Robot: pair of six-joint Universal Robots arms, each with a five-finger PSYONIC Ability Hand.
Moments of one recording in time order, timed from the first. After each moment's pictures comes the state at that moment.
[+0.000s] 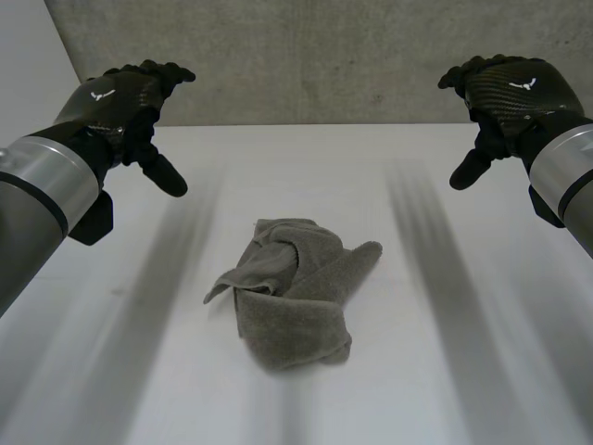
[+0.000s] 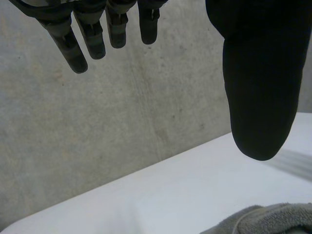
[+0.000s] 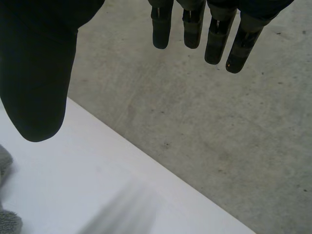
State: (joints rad) left arm 4.31 -1.64 -1.42 3.03 -1.54 3.13; right arm 1.91 -1.45 1.39 0.09 1.50 2.90; left_hand 0.17 0.16 0.17 0.17 0.03; right_hand 0.20 0.23 0.22 0.24 0.06
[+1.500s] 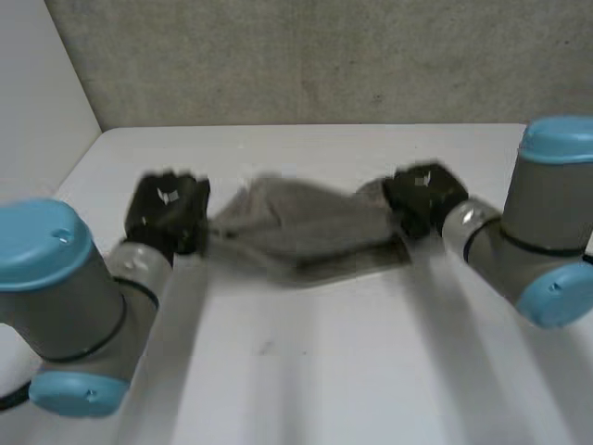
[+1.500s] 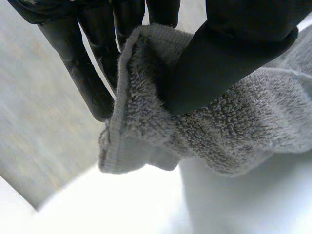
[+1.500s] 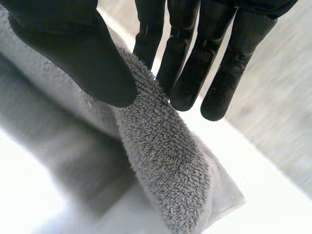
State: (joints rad) left arm 4.21 -1.86 -1.73 3.51 -1.69 3.43; right arm 1.95 -1.02 1.29 0.03 1.36 2.71; left_hand 1.16 1.22 1.22 1.22 1.03; right_hand 0.96 1.17 1.19 1.19 0.98
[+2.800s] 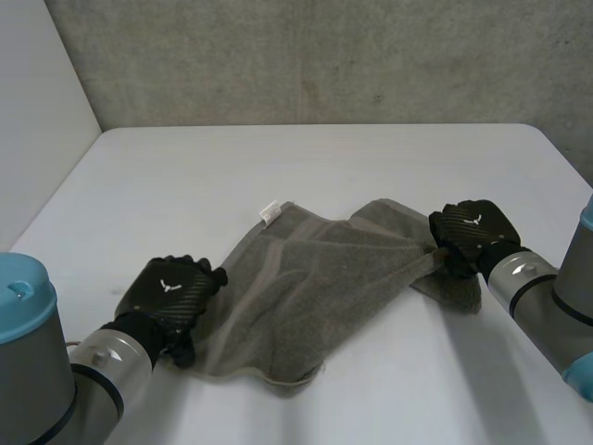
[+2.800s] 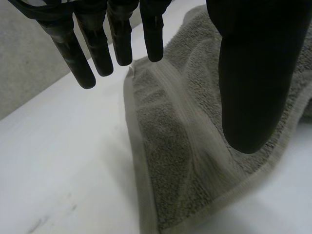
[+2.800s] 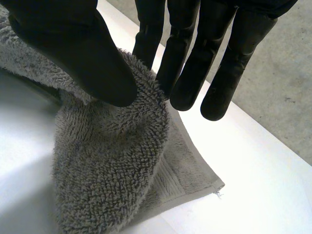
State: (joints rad) left arm 4.19 -1.66 -1.94 3.18 -1.60 3.44; right arm 1.81 -1.22 1.74 -0.23 1.36 2.72; left_hand 0.35 0.34 0.35 0.34 0.17; right_hand 0.96 1.17 1.19 1.19 0.98
